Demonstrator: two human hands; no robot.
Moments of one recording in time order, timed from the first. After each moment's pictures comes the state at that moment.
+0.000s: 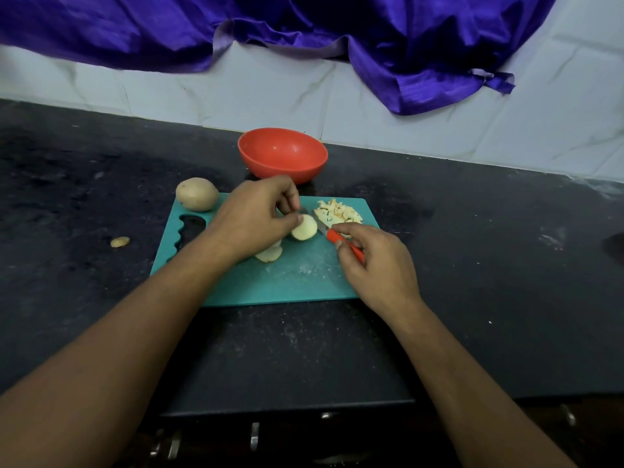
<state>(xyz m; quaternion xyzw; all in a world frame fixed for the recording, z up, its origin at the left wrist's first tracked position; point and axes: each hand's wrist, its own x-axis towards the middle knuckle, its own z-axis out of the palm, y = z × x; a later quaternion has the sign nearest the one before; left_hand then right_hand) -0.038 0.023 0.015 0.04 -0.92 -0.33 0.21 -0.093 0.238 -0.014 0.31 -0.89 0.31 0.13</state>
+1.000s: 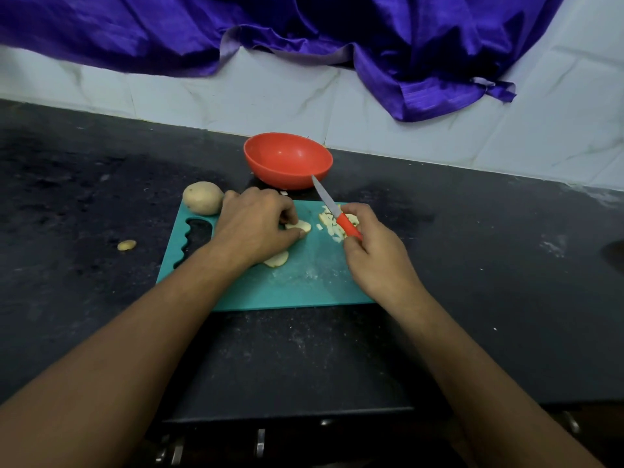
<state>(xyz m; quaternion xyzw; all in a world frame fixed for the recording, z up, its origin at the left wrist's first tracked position) -0.046 0.014 0.002 0.09 -0.96 -0.15 0.21 -0.091 0.218 0.008 0.29 -0.90 0.34 0.04</state>
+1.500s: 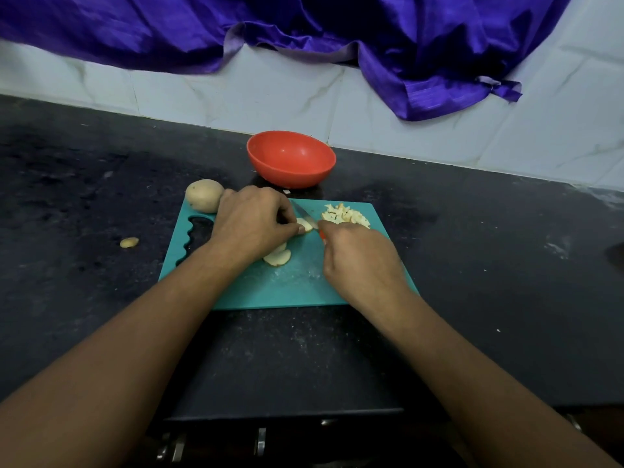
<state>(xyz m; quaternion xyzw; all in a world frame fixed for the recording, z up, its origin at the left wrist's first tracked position) -0.045 0.013 0.002 0.13 -0.95 -0.19 0.21 -0.074 0.193 0.016 0.35 -0.93 0.06 0.11</state>
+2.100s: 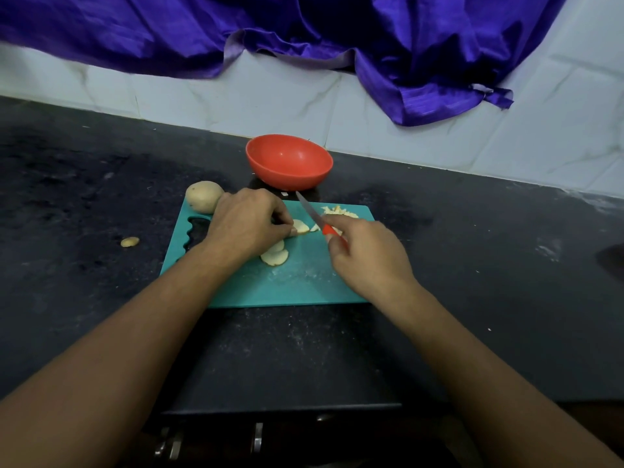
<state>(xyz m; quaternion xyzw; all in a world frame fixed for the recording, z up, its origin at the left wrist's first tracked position) -0.039 0.012 0.011 0.13 -0.96 -0.20 0.17 -0.077 0.207 0.028 0.32 -0.92 0.18 0.09</state>
